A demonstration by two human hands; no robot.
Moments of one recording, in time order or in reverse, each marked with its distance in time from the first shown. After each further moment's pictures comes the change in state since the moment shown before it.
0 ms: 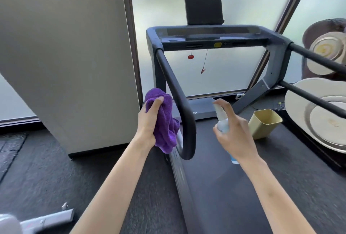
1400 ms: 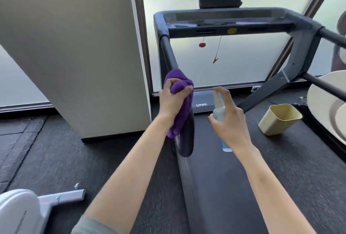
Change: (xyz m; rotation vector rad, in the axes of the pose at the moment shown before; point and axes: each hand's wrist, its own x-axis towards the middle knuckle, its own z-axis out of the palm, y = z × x) left_hand 0.031 -0.017 0.070 0.404 0.021 0.305; right_hand 0.032 0.028 0.027 0.169 -0.087 0.080
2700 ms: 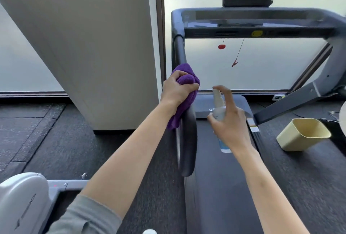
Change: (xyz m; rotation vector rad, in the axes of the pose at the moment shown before) left_hand 0.064 0.008 0.009 0.119 0.048 -0.067; right_hand 0.057 0.014 0.024 0.129 -0.125 -0.054
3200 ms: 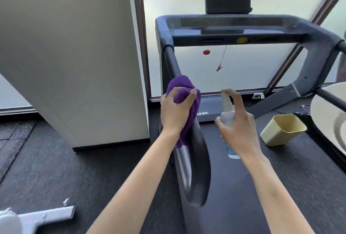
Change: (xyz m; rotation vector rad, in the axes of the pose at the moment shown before) left_hand 0.024 -0.020 0.003 -0.141 -0.022 0.108; right_hand 0.036 -0.004 0.006 -0.059 0.160 0.090
